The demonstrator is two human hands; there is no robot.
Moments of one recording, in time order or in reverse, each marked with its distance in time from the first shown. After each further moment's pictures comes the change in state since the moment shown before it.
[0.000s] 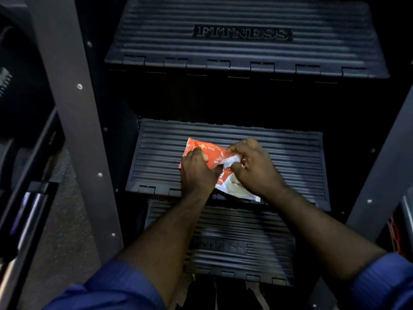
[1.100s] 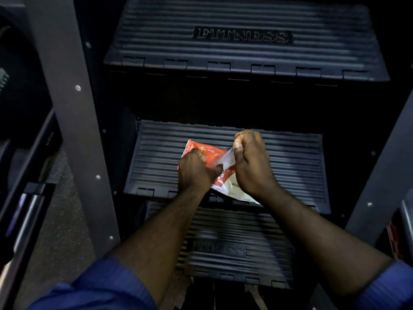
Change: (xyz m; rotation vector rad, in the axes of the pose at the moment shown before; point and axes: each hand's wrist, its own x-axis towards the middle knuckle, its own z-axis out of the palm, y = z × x) left_hand 0.009 0.009 -0.010 -0.018 -0.082 -0.148; right_hand 0.006 -0.029 0.006 0.021 0.200 0.054
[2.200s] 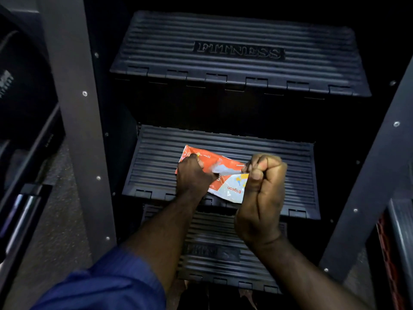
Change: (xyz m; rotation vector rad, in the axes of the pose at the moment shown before) left_hand -0.002 -0.005 0.000 0.034 0.013 0.131; right_hand -0.066 -0.065 -0.030 0.474 0.398 -0.270
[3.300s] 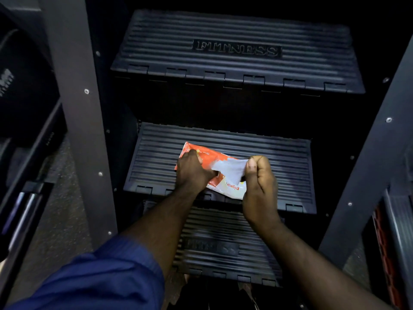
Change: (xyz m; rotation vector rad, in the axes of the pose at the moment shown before) left_hand 0.007 -0.003 0.002 0.109 -0.064 0.004; right_hand -0.005 0.029 -0.015 -0.206 -0.115 0.410
